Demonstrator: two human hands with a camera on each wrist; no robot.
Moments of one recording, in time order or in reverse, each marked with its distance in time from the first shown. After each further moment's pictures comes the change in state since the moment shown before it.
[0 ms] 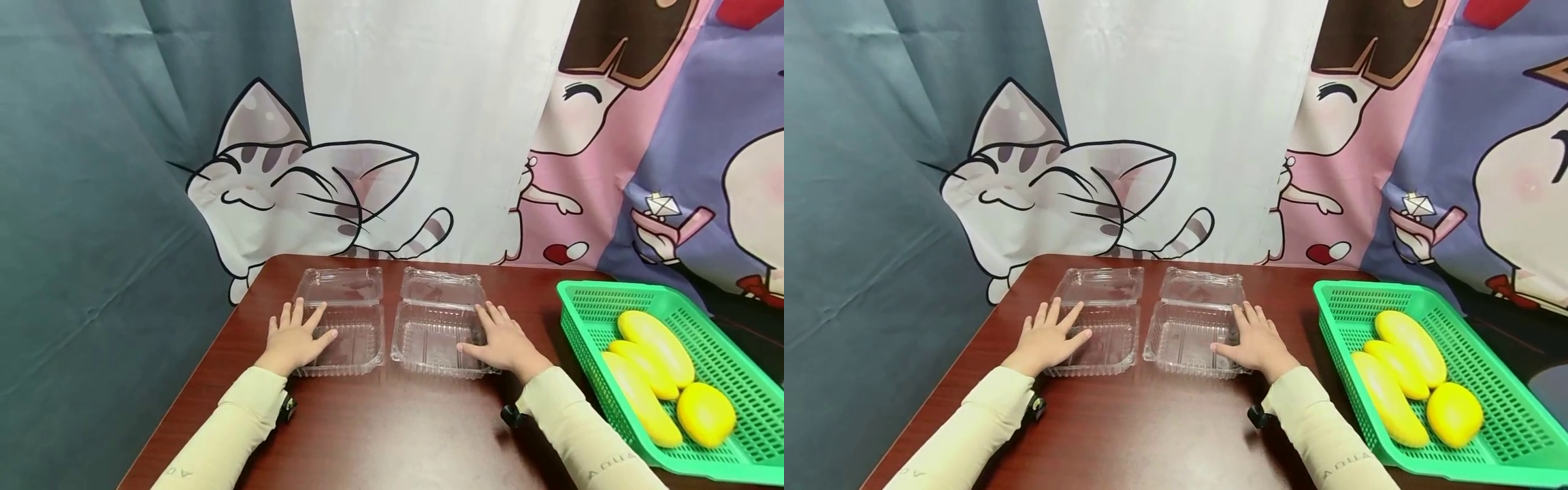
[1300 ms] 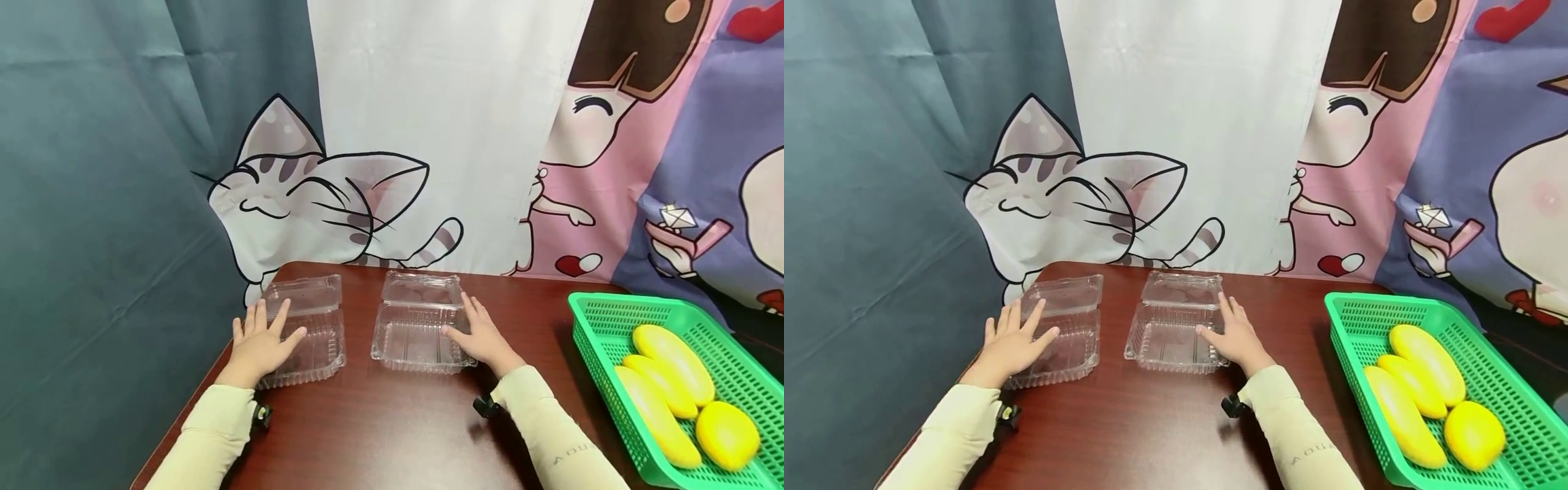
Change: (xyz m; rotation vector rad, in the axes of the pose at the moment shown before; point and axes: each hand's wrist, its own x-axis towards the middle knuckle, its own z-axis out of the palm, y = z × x) left_hand -0.041 -0.044 -0.038 -0.105 0.107 -0.074; right_hand 0.040 -0.029 0.024 0.341 0.093 -0.021
